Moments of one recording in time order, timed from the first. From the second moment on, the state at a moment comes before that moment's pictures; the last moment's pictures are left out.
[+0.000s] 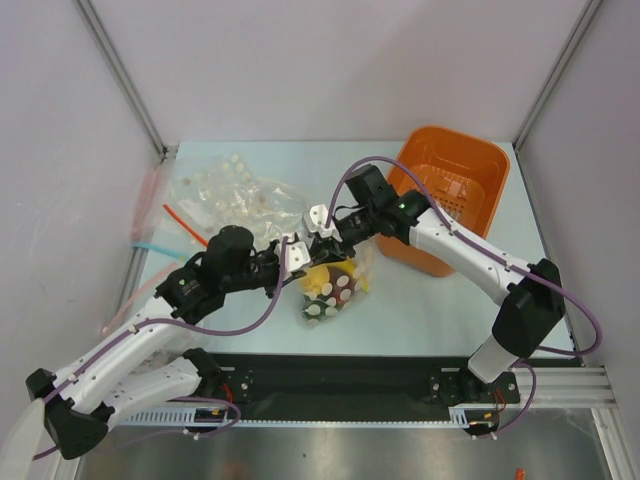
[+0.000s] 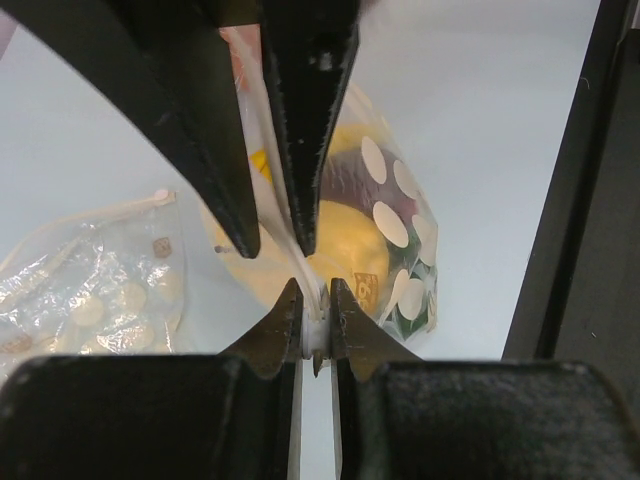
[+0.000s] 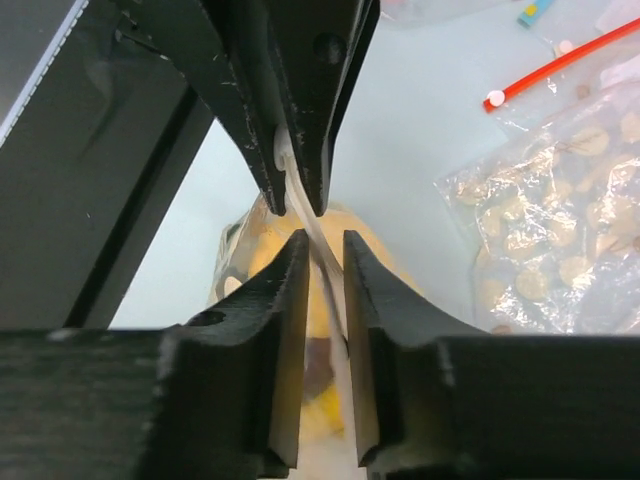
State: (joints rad) left arm -0.74 0.88 0.87 -0.48 0.34 0.43; right arm 0.74 1.62 1.48 -0.65 -0.99 -0.92
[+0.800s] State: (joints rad) left arm -0.74 0.79 0.75 -0.26 0.33 0.25; right arm 0.64 1.49 1.26 -0.36 -1.05 -0.71
